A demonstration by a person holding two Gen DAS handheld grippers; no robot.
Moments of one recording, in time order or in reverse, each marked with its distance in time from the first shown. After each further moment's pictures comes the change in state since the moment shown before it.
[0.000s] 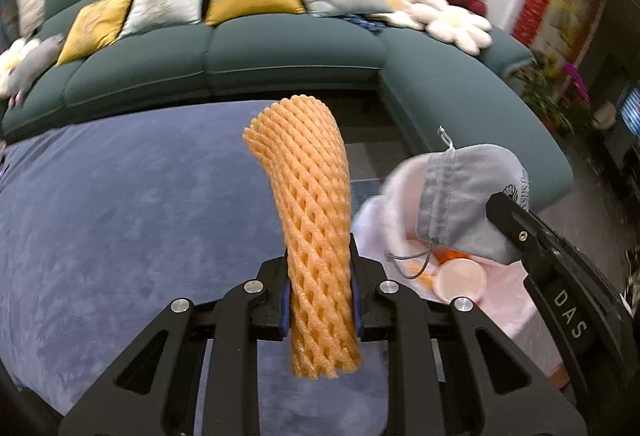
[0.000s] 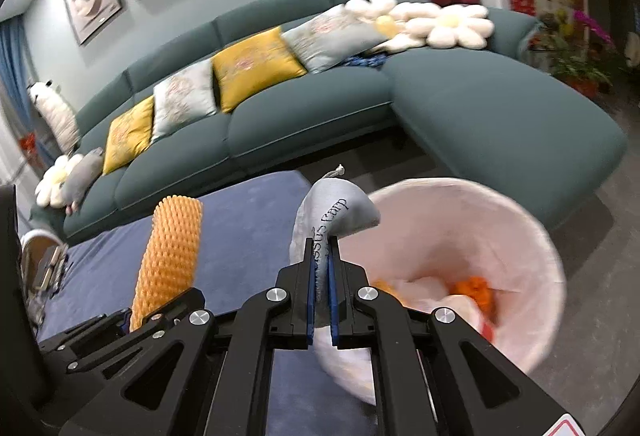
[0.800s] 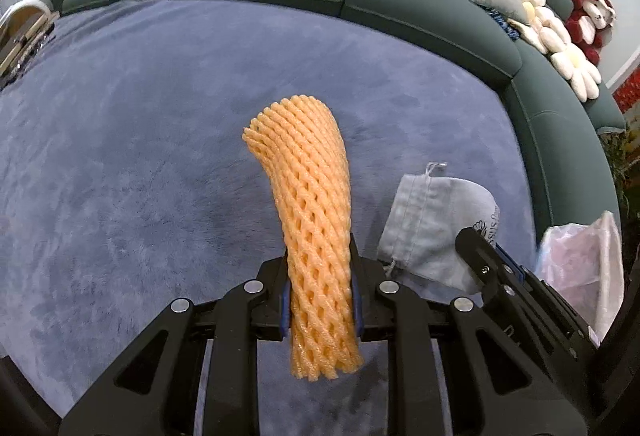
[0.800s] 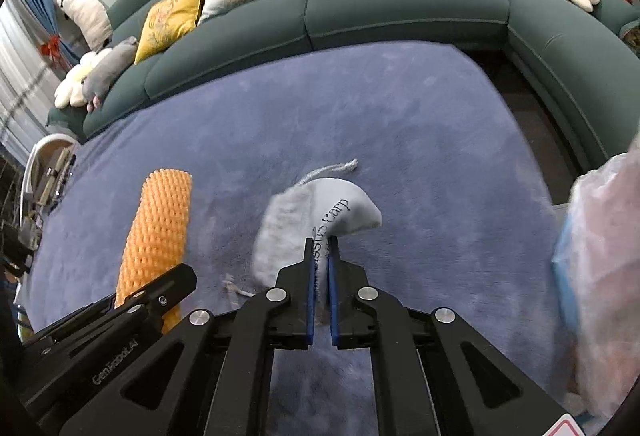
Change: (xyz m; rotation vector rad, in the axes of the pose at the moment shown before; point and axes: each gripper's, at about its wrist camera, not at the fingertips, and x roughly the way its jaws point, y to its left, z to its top) left arm 0.074 0.220 -0.033 -0.349 0.137 0.154; right arm 0.171 0.171 -0.085 -0.182 0.329 0.140
